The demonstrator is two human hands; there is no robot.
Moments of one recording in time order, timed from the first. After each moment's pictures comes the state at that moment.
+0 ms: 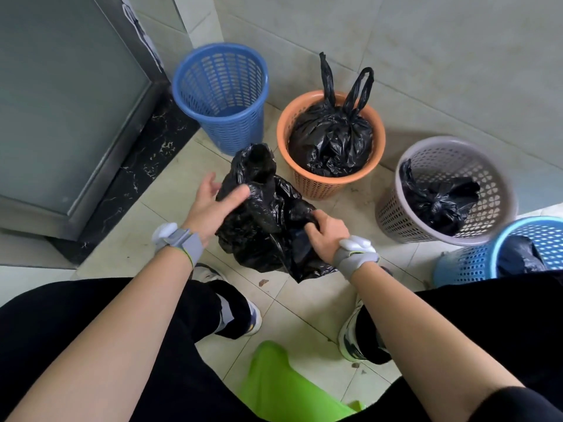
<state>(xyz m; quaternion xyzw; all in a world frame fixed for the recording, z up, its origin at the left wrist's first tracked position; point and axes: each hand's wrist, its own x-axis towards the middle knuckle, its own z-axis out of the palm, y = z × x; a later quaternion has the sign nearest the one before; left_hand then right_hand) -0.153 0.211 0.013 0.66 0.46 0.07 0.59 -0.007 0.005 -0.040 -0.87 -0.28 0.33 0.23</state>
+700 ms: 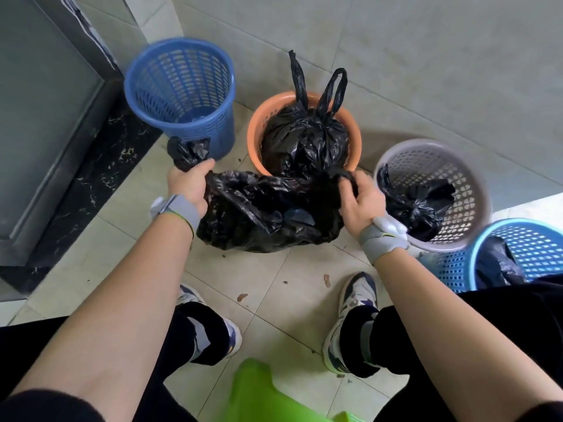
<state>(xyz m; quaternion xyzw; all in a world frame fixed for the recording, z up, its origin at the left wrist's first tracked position) -0.051 0.255 -0.025 0.43 0.56 0.24 0.66 0.088 -0.014 -0.011 -0.88 -0.17 0.14 0.41</state>
